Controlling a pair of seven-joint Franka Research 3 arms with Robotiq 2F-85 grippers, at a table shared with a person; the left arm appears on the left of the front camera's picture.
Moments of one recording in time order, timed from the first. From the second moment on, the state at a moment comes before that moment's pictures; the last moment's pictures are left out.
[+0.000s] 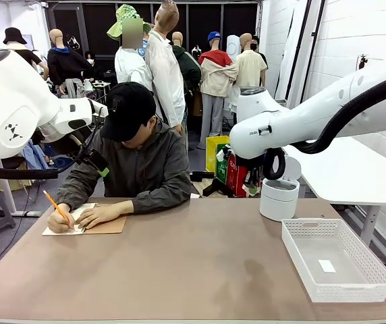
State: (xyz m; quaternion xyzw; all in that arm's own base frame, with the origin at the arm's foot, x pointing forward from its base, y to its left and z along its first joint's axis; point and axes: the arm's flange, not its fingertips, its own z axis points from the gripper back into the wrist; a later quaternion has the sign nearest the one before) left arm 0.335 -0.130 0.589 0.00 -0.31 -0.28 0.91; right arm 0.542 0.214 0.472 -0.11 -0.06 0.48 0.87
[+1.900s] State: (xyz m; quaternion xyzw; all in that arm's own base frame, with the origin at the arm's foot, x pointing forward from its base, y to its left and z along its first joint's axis) left arm 0.335 -0.130 0.589 0.00 -0.31 -0.28 0.91; right arm 0.638 0.144 0.444 -0.27 -0.05 0.41 0.87
